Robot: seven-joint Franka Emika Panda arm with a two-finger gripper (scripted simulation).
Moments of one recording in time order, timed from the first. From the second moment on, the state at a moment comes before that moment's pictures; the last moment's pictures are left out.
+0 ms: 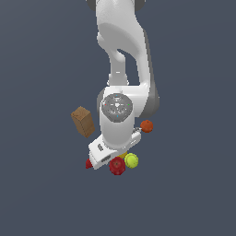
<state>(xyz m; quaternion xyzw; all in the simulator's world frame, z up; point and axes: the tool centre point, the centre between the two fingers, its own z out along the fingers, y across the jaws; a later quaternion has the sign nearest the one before) 0.118 -0.004 0.134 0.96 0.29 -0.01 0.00</state>
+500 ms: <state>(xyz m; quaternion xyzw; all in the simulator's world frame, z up) 0.133 -0.003 0.098 0.94 0.33 0.00 0.00</state>
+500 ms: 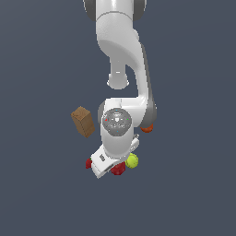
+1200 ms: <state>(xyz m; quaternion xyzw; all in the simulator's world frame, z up) 0.139 -0.003 0.072 0.94 0.33 0.01 0.00</state>
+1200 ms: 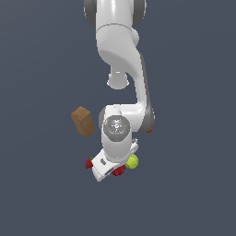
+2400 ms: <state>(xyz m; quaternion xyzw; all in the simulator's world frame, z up) 0.144 0.000 0.077 0.94 0.33 0.02 0.01</state>
